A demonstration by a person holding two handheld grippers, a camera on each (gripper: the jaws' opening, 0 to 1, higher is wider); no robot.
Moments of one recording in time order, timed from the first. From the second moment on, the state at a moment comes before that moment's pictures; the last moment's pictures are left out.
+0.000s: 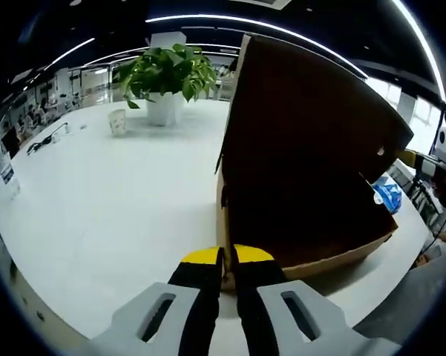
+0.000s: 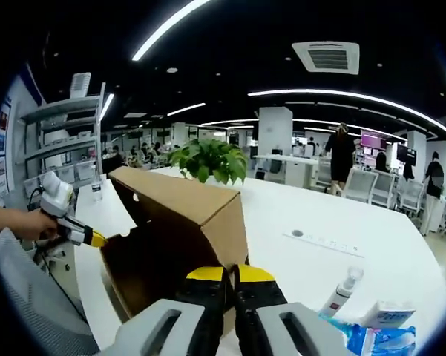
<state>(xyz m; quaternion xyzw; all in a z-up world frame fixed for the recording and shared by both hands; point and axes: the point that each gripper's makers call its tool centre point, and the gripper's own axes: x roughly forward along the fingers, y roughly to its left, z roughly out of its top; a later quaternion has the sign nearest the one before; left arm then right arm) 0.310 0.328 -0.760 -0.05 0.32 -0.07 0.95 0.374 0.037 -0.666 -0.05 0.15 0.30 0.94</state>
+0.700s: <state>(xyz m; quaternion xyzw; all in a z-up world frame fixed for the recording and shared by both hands) 0.307 0.334 -0.726 -0.02 0.28 -0.09 0.96 0.352 0.037 -0.687 -0.05 0.18 0.30 0.94</state>
